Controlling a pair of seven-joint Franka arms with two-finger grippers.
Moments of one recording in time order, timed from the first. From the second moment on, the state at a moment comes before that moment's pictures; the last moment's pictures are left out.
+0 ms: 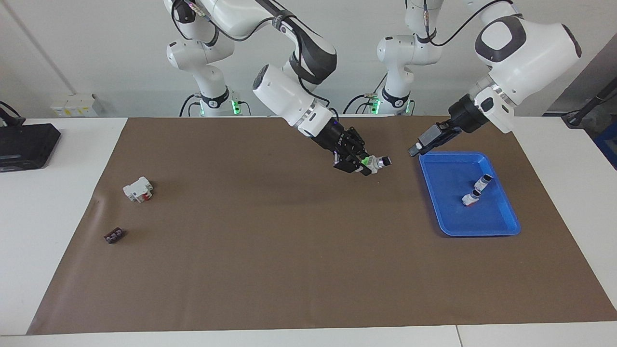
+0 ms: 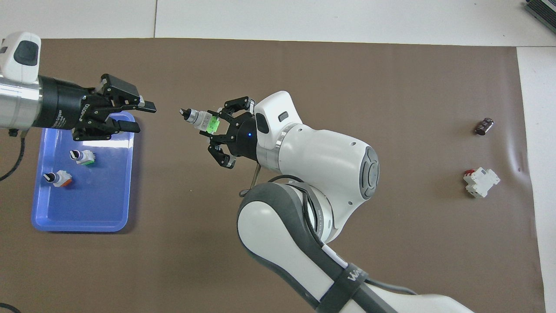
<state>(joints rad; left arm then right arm) -0.11 0.05 0.02 -1.69 -0.67 1.81 -0.43 0.46 0.32 0.26 -1.70 0.91 2.79 -1.34</state>
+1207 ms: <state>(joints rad) -0.11 0.13 0.02 -1.66 -0.83 1.81 -0.63 0.46 0.32 0.26 -1.70 0.83 2.79 -1.27</state>
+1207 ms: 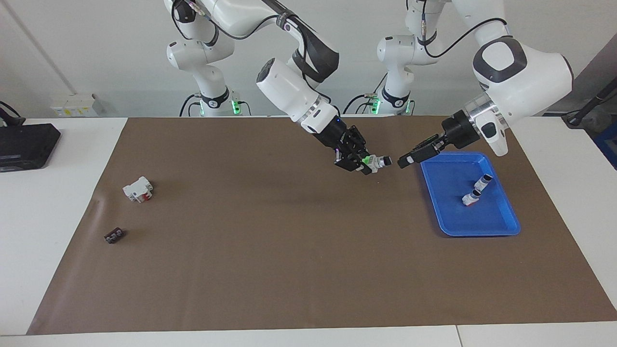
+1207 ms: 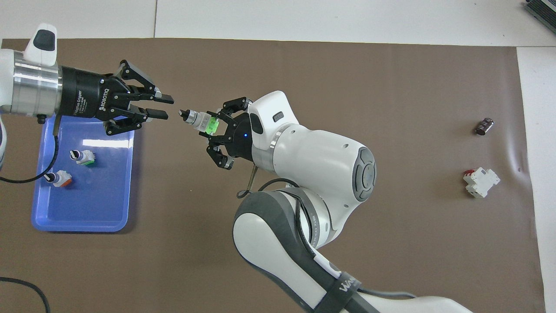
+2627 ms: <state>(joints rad) -0.16 0.13 0.01 -1.66 -0.83 1.79 -0.65 0.46 0.32 0.26 -1.71 0.83 2.79 -1.26</state>
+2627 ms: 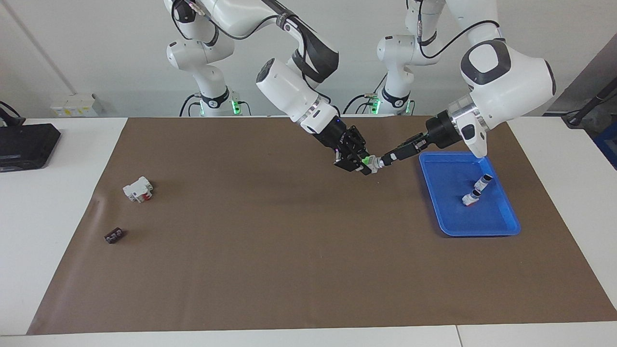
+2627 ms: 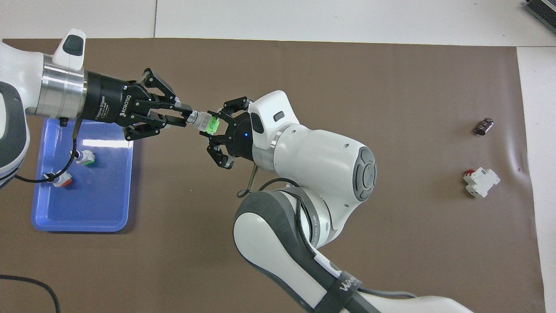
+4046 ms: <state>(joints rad) -0.16 0.14 0.01 -1.66 -0.82 1.84 -0.65 0.46 0.32 0.26 -1.71 0.83 2.79 -1.24</state>
